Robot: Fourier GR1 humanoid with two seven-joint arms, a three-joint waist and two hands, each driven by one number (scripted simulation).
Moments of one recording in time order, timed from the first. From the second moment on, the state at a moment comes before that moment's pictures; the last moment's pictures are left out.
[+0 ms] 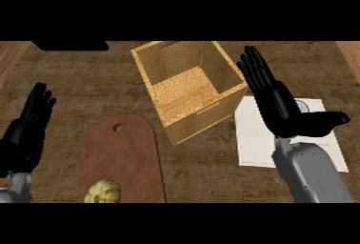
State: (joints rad) left arm -0.06 0.54 -0.16 -1.60 0.35 0.37 0.01; right arm -0.39 -0.19 0.19 -1.53 -0.25 -0.03 -0.07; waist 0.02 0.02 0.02
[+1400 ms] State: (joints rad) left arm -0.20 0.60 -0.25 -1.52 0.18 0.23 -0.05; right arm -0.98 -0.49 0.35 -0.96 0.20 -0.13 0.57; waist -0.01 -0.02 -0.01
